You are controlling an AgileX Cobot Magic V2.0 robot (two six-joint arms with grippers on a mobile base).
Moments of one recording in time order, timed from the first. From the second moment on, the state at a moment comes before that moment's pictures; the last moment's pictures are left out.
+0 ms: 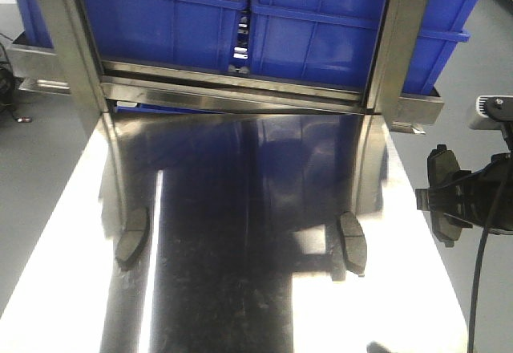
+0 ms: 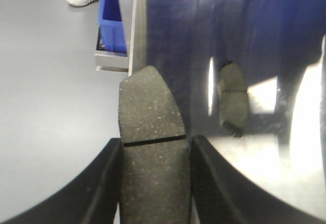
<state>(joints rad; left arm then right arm) -0.07 0.81 -0.66 0.08 0.69 -0.19 0.15 1.13 -0.80 0.04 0.59 0.08</state>
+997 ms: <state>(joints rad) -0.07 0.81 -0.66 0.08 0.69 -0.19 0.15 1.13 -0.80 0.04 0.59 0.08</state>
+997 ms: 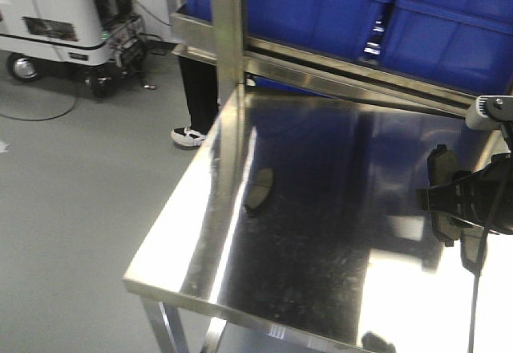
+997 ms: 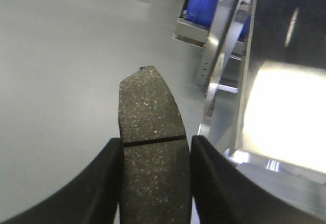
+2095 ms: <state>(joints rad) -0.07 0.81 -0.66 0.08 0.69 -0.19 0.15 1.13 -0.80 0.04 0.59 0.08</state>
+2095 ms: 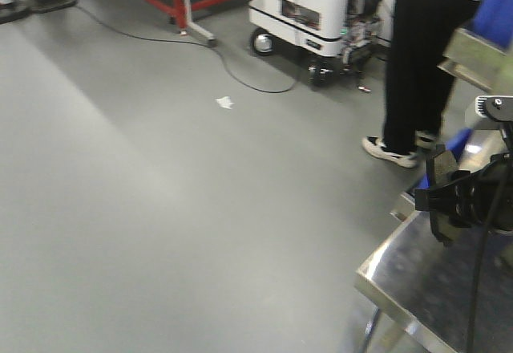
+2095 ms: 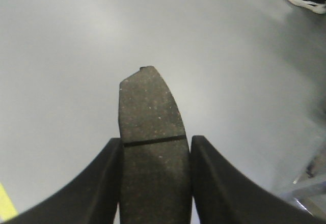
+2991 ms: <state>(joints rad) -0.07 0.81 -0.66 0.08 0.69 -0.19 0.15 1.13 -0.80 0.04 0.58 0.08</state>
